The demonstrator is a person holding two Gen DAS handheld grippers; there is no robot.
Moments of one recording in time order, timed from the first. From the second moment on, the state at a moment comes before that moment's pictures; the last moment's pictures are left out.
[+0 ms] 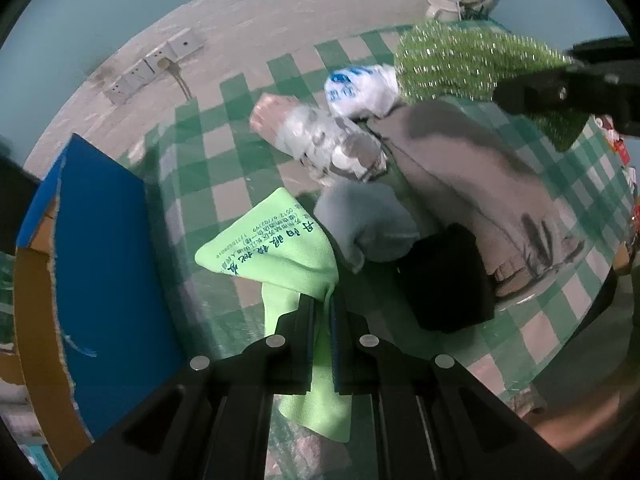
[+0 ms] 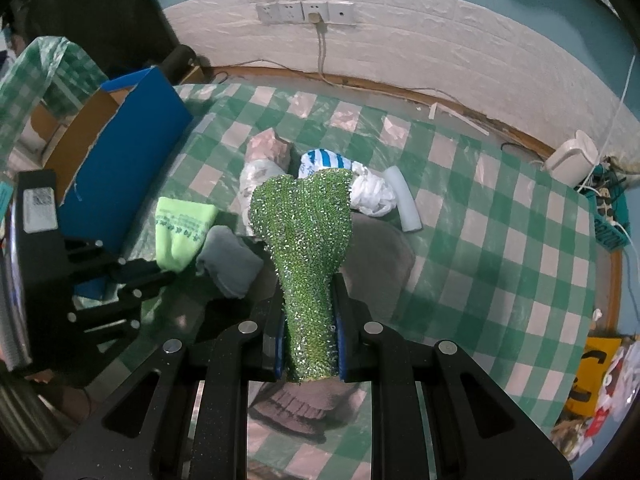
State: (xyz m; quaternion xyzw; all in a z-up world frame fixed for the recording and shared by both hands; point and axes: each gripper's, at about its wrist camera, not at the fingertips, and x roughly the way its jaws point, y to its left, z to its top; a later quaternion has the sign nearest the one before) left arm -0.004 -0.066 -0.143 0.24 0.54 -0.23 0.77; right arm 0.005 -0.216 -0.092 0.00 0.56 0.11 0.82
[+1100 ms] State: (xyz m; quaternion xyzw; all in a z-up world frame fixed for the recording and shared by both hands) left arm -0.002 -0.014 -0.041 0.21 0.46 -0.17 0.84; right arm -0.008 -0.171 -0.031 0.00 0.51 0.16 0.85
